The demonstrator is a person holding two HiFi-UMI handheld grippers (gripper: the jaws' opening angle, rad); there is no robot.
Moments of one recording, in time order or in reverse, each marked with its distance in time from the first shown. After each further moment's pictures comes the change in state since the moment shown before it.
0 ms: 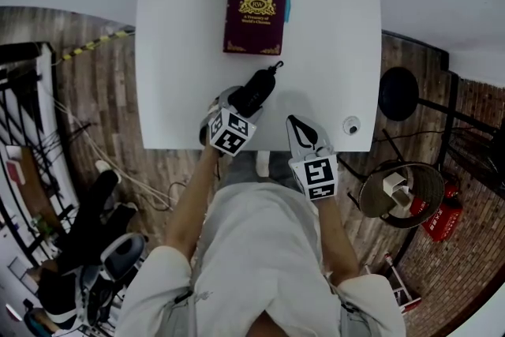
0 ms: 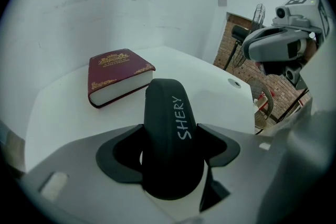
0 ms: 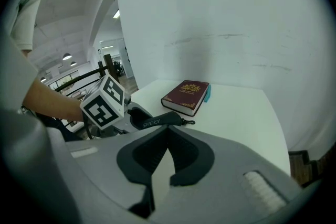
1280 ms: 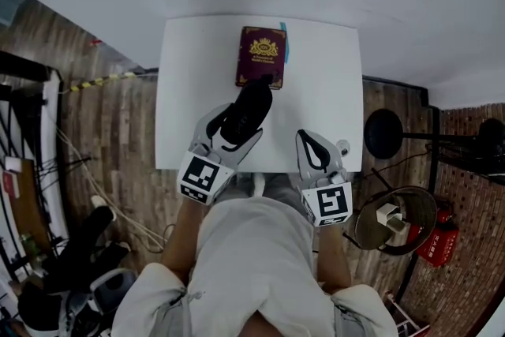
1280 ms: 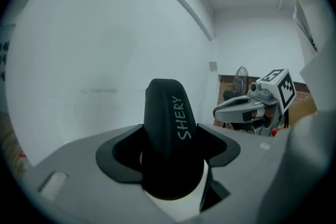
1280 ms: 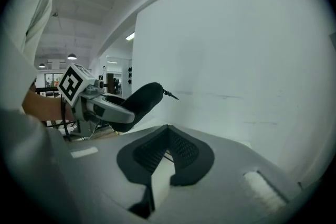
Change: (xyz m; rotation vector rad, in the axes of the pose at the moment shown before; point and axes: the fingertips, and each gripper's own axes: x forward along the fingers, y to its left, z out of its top) left arm -0.234 0.004 0.130 -0.044 -0.669 0.050; right arm -0.090 0.036 0.130 -0.150 -0.347 -0.110
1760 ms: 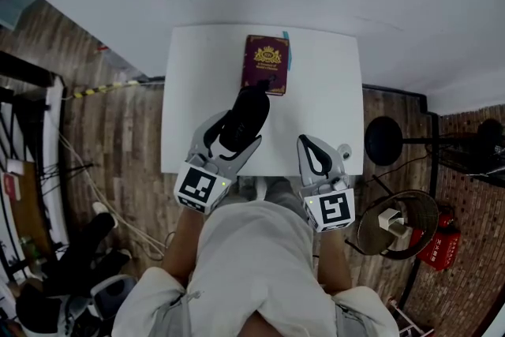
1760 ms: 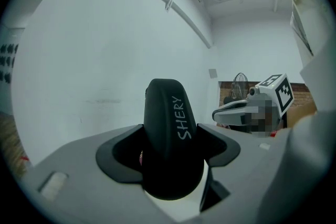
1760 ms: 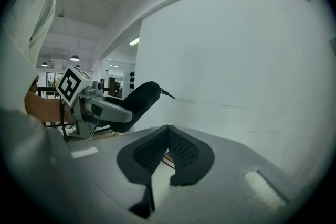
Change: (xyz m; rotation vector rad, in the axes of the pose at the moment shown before) left arm -0.036 -0.001 0.026 0.017 -0.097 0.018; right arm -0.013 0.019 0.028 -0.035 -0.064 -0.005
